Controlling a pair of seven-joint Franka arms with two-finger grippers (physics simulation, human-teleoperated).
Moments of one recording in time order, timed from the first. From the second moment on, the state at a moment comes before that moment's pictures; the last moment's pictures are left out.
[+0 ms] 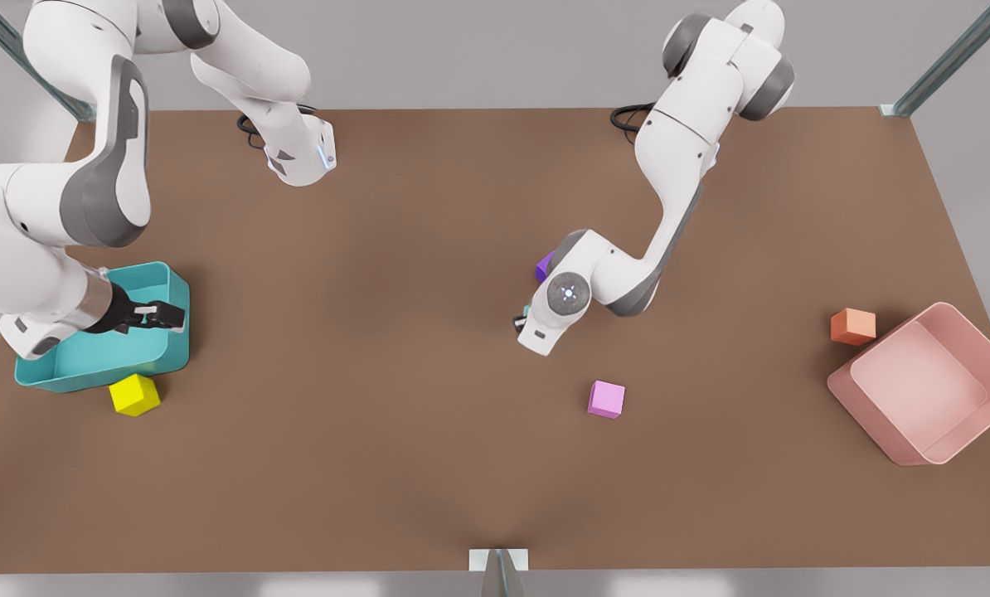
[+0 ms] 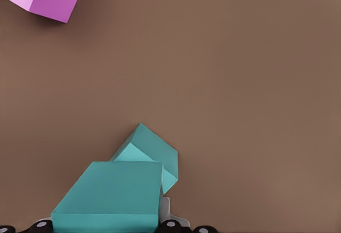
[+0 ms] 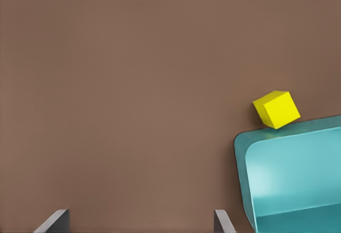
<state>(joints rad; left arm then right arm) -0.50 0.63 -0.17 -1.59 -0.08 2.06 -0.90 -0.24 0.31 0.26 -1.32 -0.07 1.52 -0.01</state>
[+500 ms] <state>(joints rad) -0.48 0.62 -0.18 -1.57 -0.08 2.04 -1.01 -0.24 0.32 0.26 -1.32 -0.08 1.51 -0.06</state>
